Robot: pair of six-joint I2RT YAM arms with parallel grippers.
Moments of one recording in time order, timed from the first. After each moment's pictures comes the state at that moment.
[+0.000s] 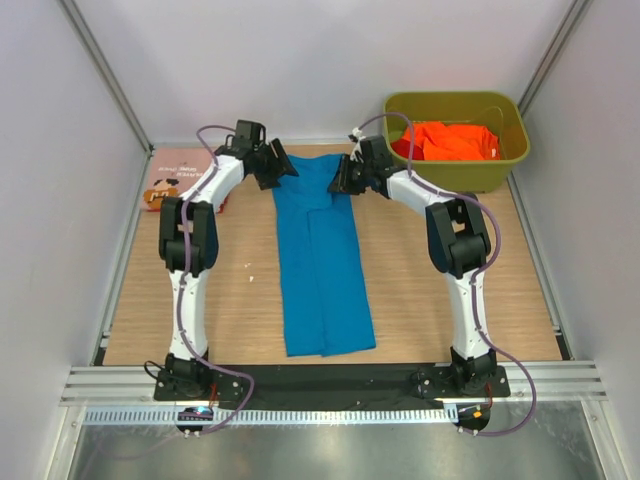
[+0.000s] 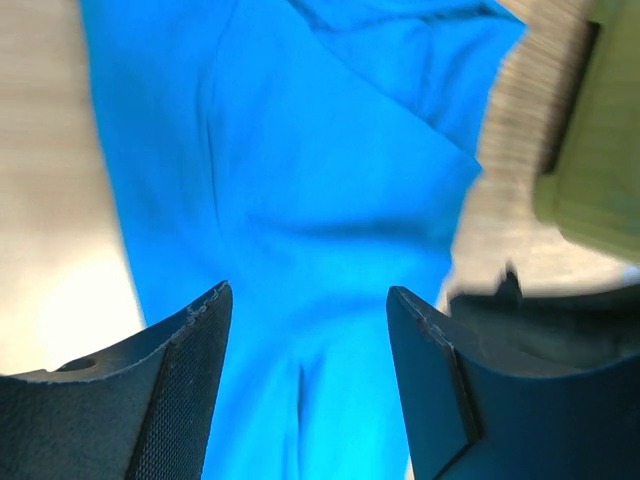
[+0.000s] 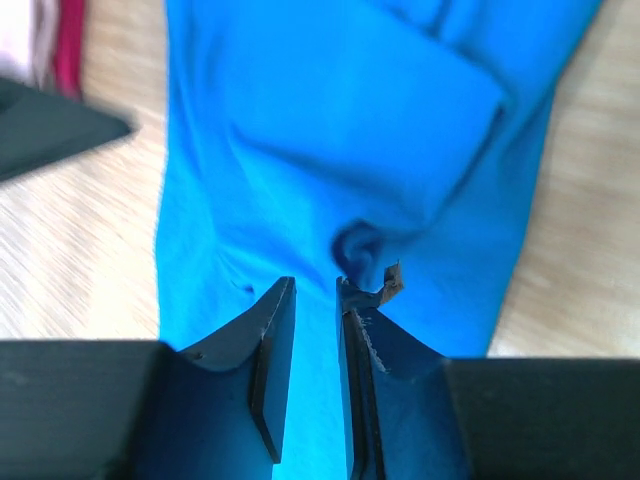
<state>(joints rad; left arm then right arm) -0.22 2.33 1.99 -0.50 0.30 -0.65 0.38 2.25 1.73 -0.18 -0.36 0.45</state>
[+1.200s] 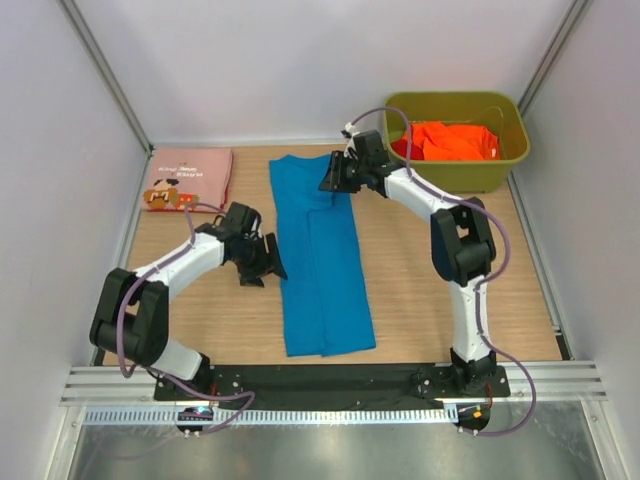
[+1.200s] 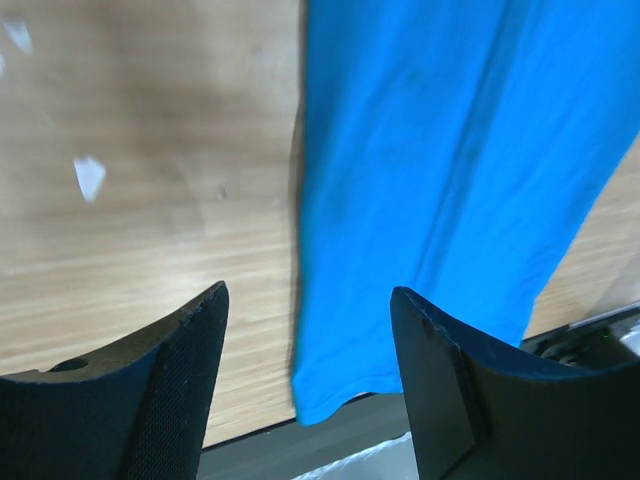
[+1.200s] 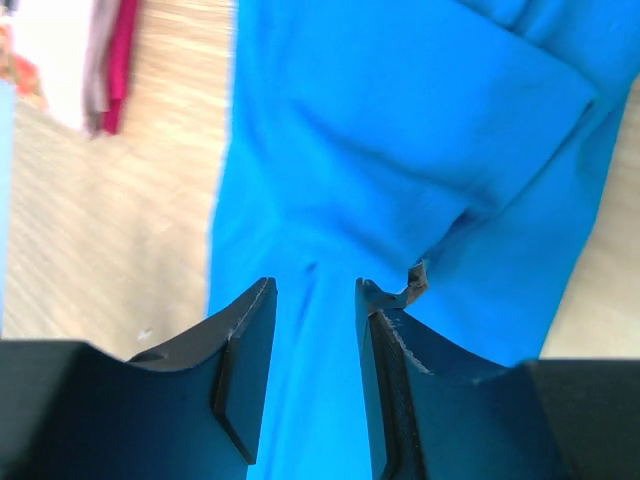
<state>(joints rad) -0.35 1.52 0.94 -0.59 0.27 -0.61 0.42 2.22 1.78 -0.24 -0.35 0.46</state>
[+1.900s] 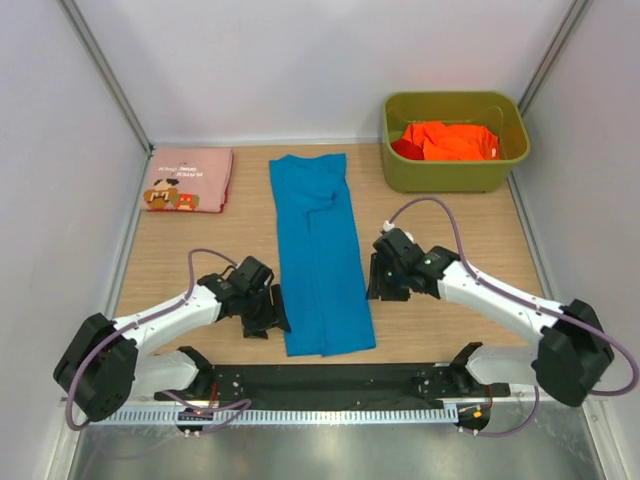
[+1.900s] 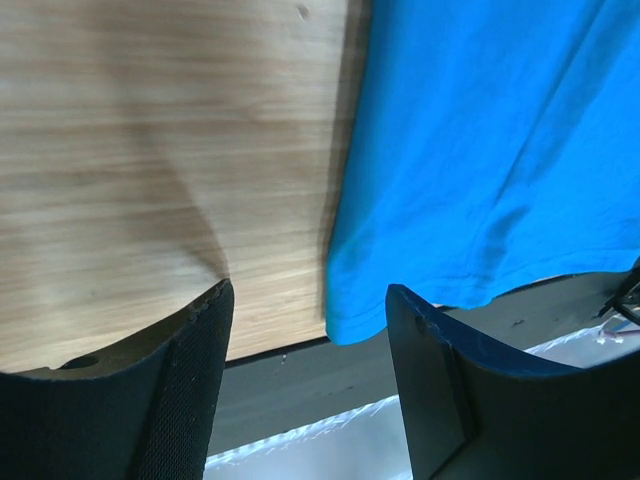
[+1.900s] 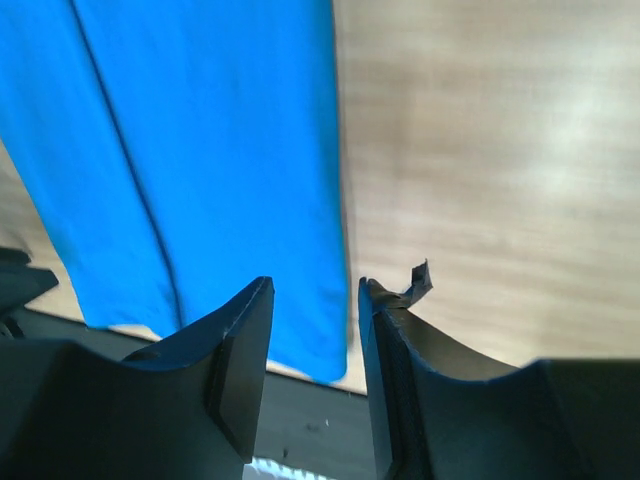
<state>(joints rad) -0.65 1.18 0.54 -0.58 0.20 -0.89 0.69 1.28 0.86 -0.66 0.03 0.73</state>
